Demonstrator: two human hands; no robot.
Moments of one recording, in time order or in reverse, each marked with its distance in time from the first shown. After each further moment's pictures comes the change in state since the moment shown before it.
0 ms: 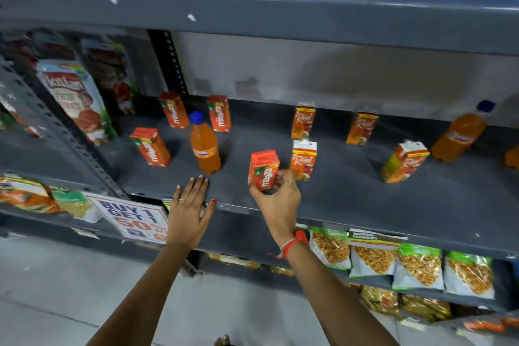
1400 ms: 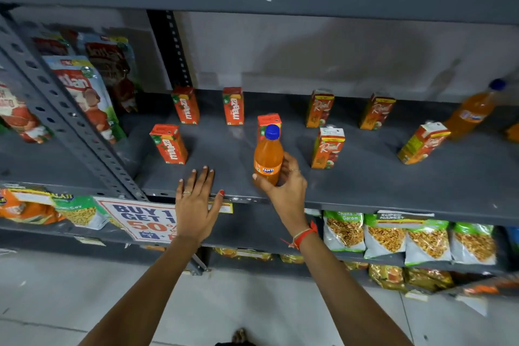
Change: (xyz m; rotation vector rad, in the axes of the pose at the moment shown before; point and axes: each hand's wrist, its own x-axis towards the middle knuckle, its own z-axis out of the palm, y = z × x) left_hand 0.011 -0.053 -0.006 -0.050 0.037 0.057; right_hand -0.015 -0.012 0.046 0.176 -0.088 -0.035
